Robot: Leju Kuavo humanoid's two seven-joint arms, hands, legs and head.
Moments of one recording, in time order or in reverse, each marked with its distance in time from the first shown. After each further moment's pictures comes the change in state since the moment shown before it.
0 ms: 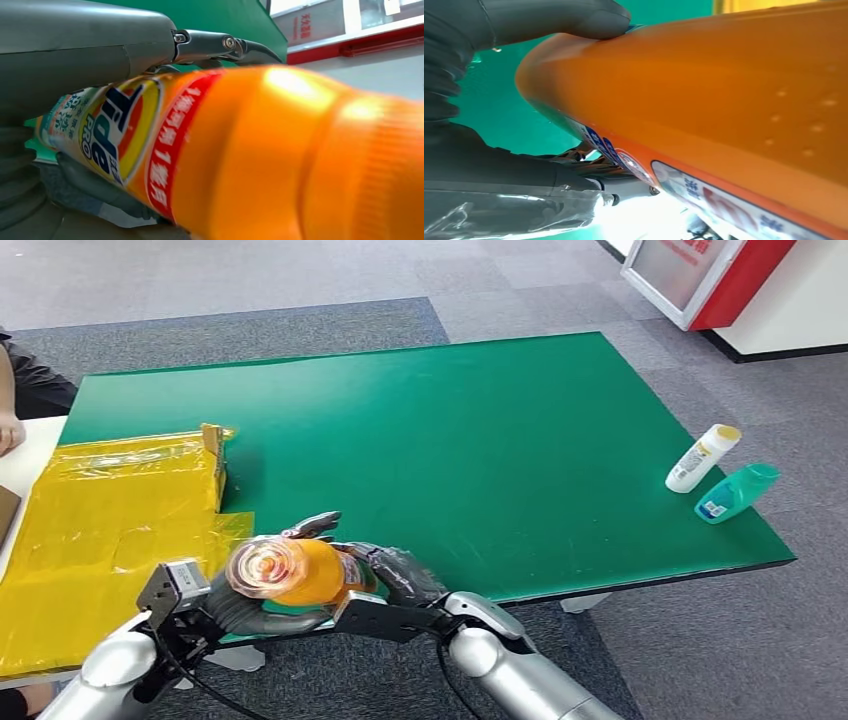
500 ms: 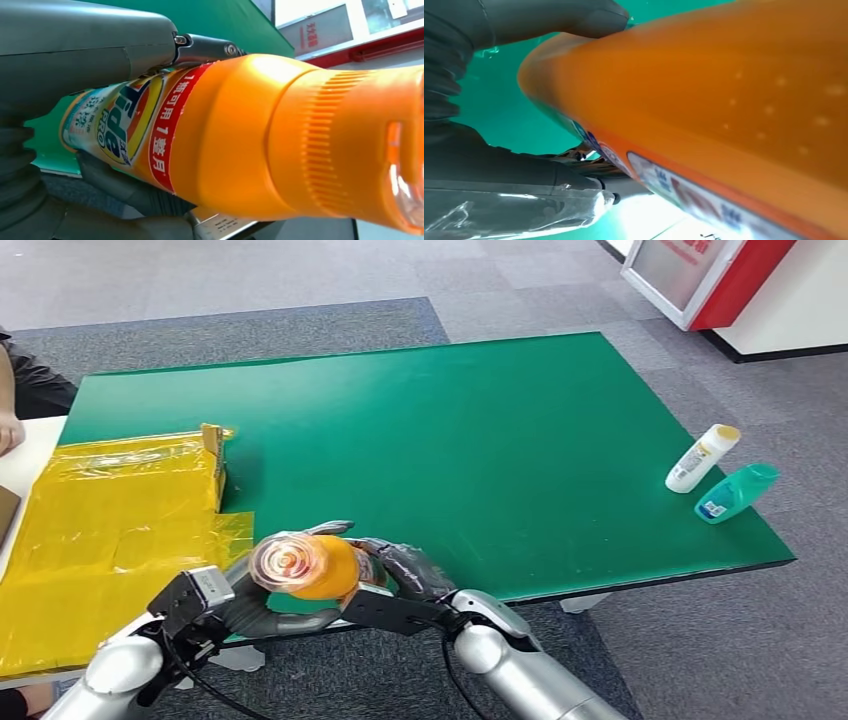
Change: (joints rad) left arm 0.001 0.009 -0.030 -0.041 -0.075 0.068 0.027; right arm 0.000 0.000 -0.023 0.009 0.021 -0.011 0.017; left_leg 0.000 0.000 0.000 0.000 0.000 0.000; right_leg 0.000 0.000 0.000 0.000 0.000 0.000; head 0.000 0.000
